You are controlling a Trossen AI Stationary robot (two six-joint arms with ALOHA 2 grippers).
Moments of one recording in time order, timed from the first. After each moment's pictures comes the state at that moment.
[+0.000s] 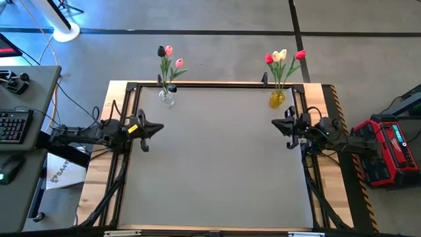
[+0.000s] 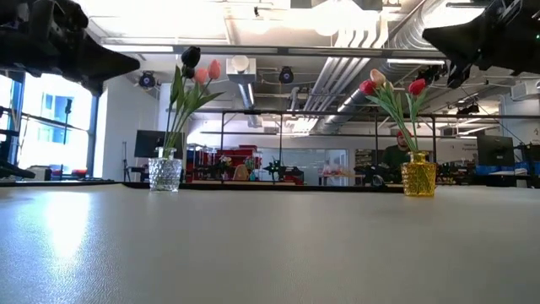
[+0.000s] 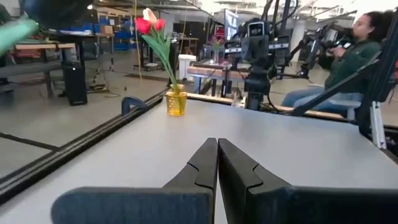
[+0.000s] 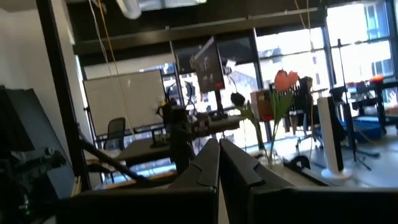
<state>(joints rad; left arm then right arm) -0.07 0.04 0.10 -0.05 -0.33 -0.06 -0.16 0.02 0.06 0.25 -0.01 0.18</state>
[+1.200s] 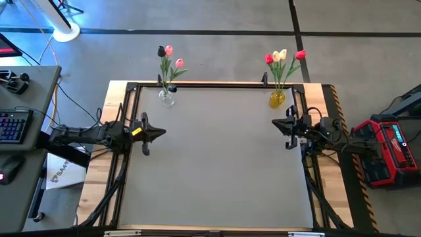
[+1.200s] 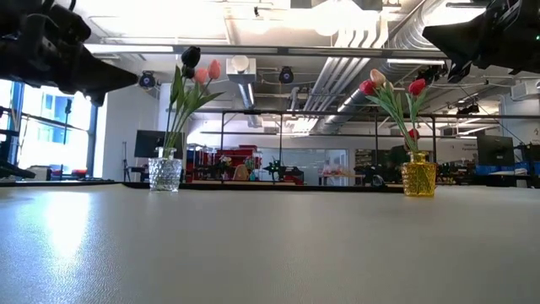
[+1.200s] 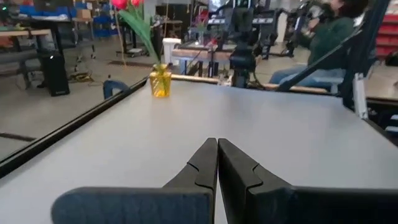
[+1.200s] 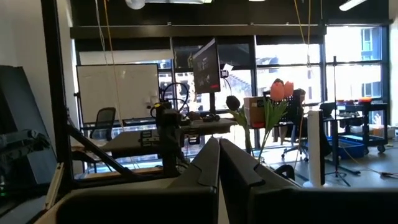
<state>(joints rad) -0.07 0.05 0.06 -0.08 -0.26 -0.05 -0.16 0.02 0.06 0.26 -0.01 0.06</state>
